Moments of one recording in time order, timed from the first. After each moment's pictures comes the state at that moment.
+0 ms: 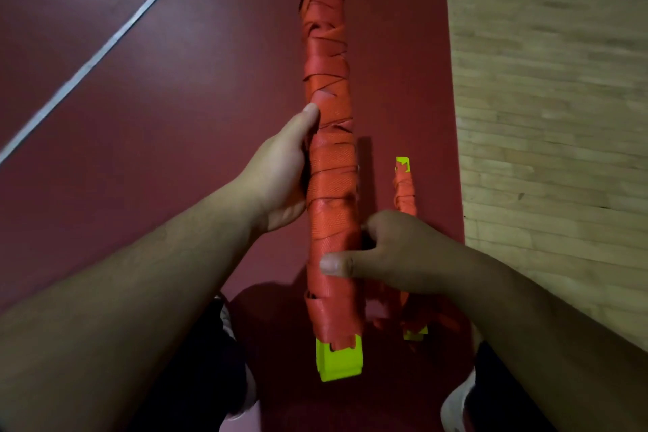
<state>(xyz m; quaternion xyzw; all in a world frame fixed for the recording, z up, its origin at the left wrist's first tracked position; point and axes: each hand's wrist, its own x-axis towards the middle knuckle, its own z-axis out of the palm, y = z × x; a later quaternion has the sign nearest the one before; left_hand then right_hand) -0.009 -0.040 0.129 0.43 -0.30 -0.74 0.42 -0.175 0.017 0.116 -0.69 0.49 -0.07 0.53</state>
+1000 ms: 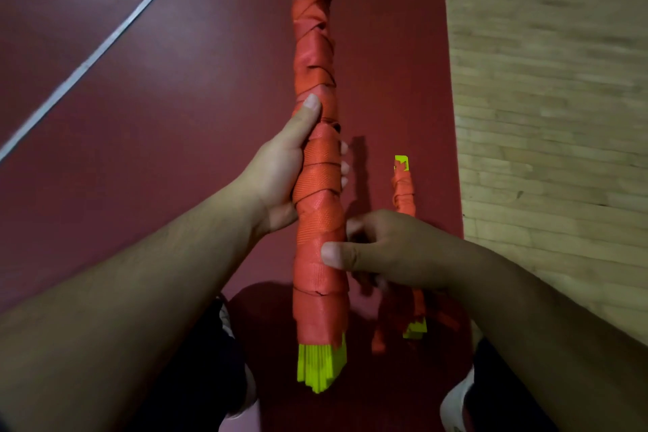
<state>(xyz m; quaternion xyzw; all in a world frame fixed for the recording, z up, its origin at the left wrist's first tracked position) -0.010 -0.039 0.126 0.44 -0.30 -0.73 0.42 -0.174 0.019 0.121 -0.65 0.47 -0.08 0.59</state>
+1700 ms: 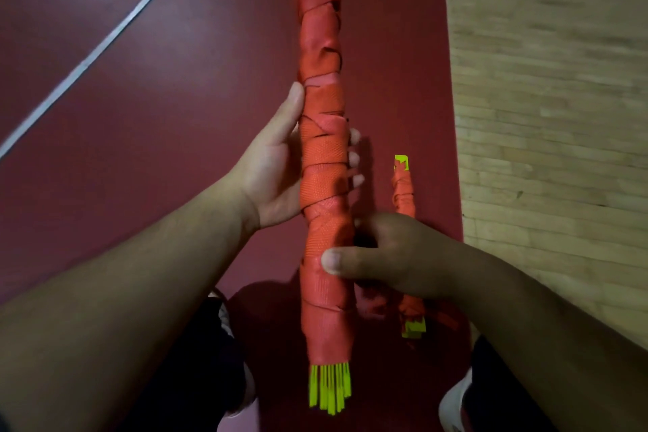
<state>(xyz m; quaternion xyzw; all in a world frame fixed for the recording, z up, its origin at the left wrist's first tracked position) -0.001 -0.039 0.132 0.32 -0.29 -0.81 0.40 -0.172 0.026 0.130 -0.66 0.43 -0.12 0.60</state>
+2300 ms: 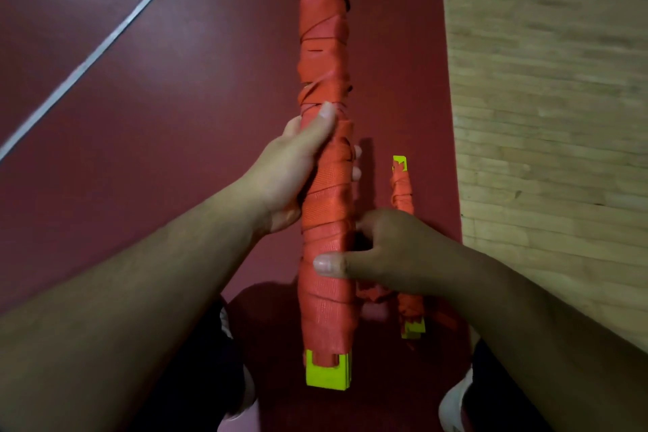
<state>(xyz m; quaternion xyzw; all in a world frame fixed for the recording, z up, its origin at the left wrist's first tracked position) -0.015 -0.036 0.133 0.44 -0.35 -0.72 0.41 -0.175 0.023 0.124 -0.69 0.49 -0.09 0.53</state>
